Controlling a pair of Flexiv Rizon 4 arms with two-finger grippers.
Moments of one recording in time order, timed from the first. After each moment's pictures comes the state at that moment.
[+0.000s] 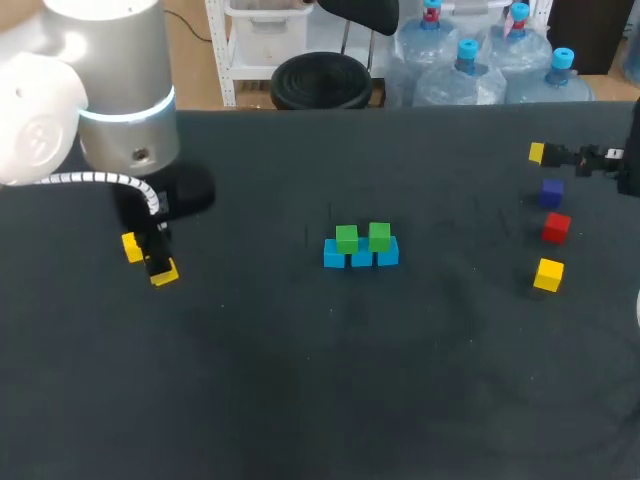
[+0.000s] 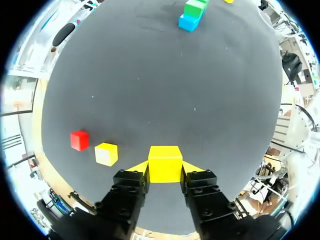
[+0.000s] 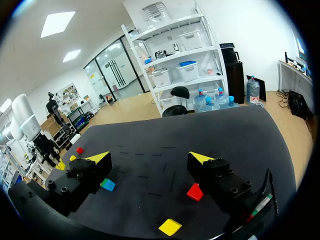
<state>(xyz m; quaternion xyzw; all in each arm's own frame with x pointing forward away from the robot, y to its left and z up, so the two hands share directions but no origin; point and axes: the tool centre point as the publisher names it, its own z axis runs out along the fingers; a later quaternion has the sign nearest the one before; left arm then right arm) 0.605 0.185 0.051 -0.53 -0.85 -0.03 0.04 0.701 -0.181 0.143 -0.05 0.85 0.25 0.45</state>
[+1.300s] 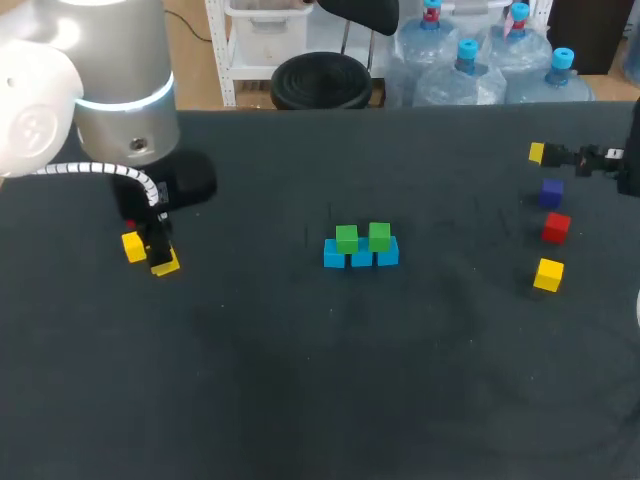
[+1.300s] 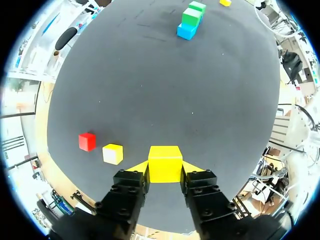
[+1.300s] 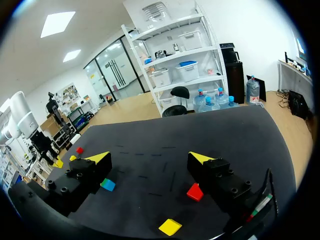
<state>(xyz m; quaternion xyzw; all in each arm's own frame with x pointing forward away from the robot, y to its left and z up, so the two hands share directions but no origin) 0.606 0.181 0.067 -0.53 -0.84 -0.04 0.03 0.701 -0.181 0.143 -0.05 0.85 0.25 0.45</state>
